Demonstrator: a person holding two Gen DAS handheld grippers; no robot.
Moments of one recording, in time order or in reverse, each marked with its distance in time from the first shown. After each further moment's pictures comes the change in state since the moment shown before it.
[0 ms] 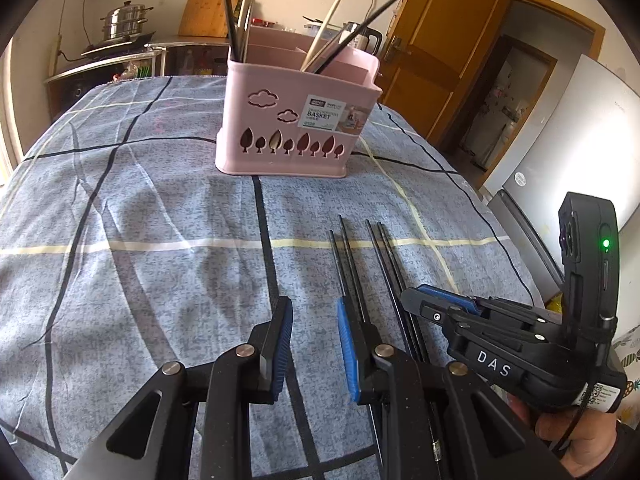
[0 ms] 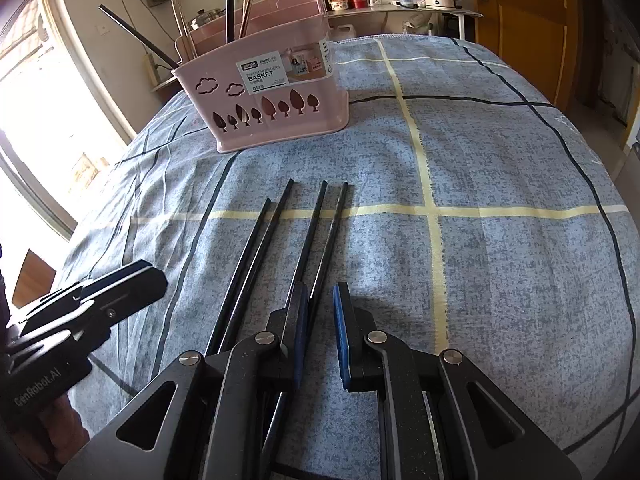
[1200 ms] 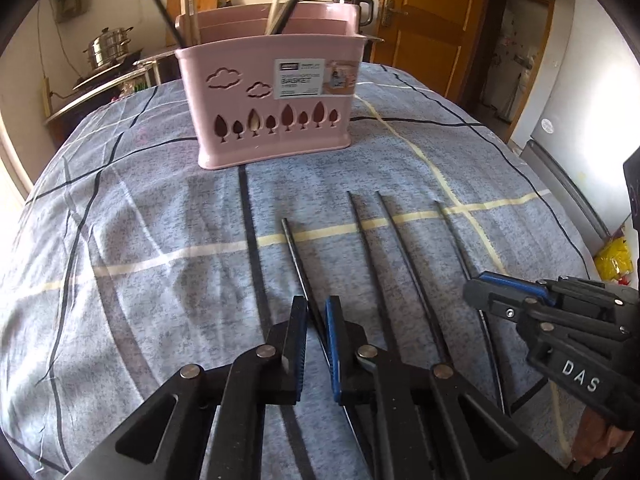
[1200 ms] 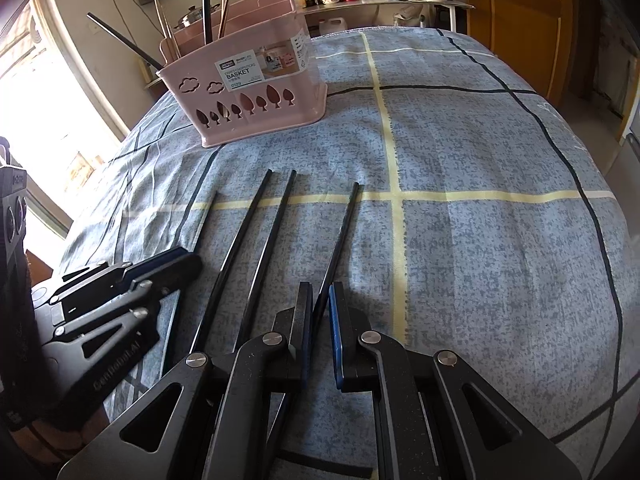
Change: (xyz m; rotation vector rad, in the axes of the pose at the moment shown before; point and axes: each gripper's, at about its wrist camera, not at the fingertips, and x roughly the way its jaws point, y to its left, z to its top) left arm 0.043 -0.027 0.004 0.136 0.076 0.171; right arm -0.009 -0.018 -0.004 0.013 0.023 -0.012
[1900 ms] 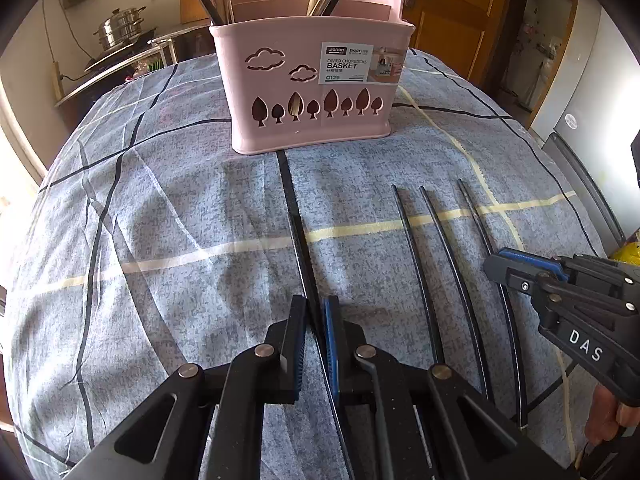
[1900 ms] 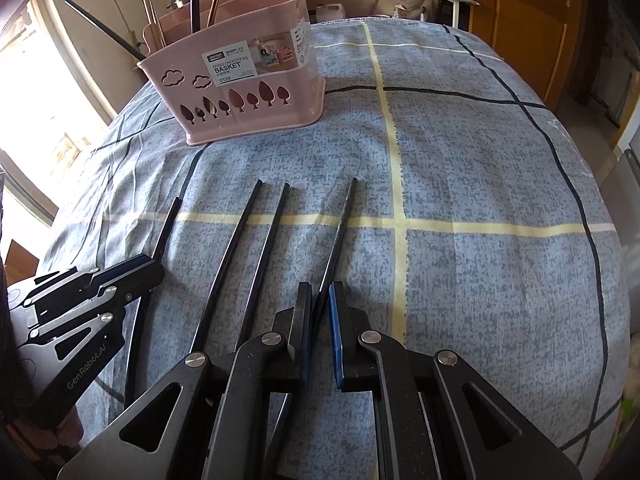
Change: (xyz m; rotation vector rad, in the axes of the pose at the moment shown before) left arm 0.005 0.021 0.013 -0.018 0.089 0.057; right arm 0.016 0.008 0.025 -0.045 0.065 -0.063
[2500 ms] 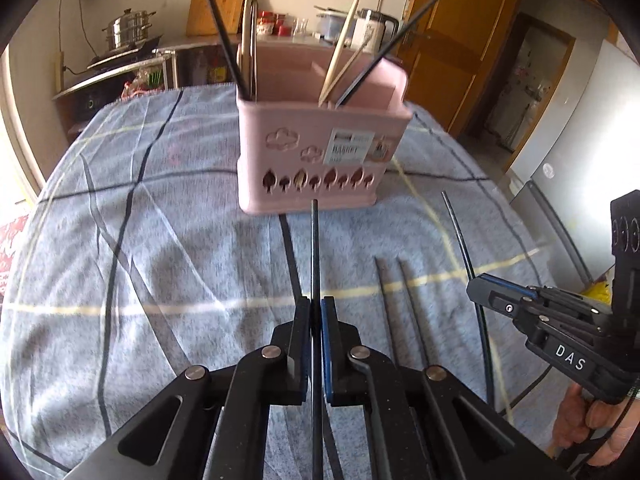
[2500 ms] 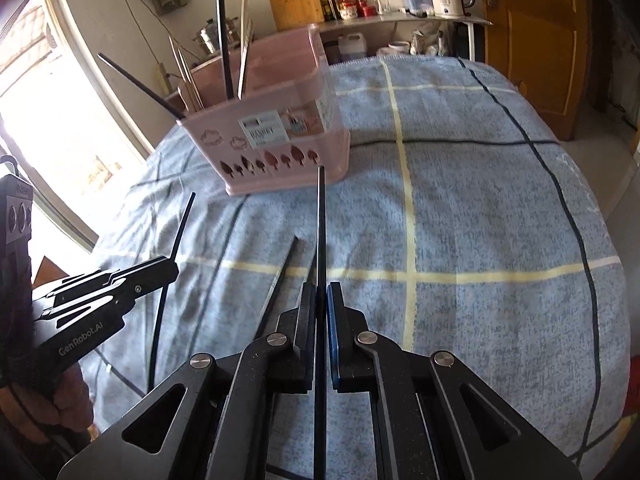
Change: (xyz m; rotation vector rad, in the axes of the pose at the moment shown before) left arm -0.047 0.023 0.028 -0.076 -0.117 -0.117; right arm -0.037 -0.004 0.017 0.016 -0.124 0.139
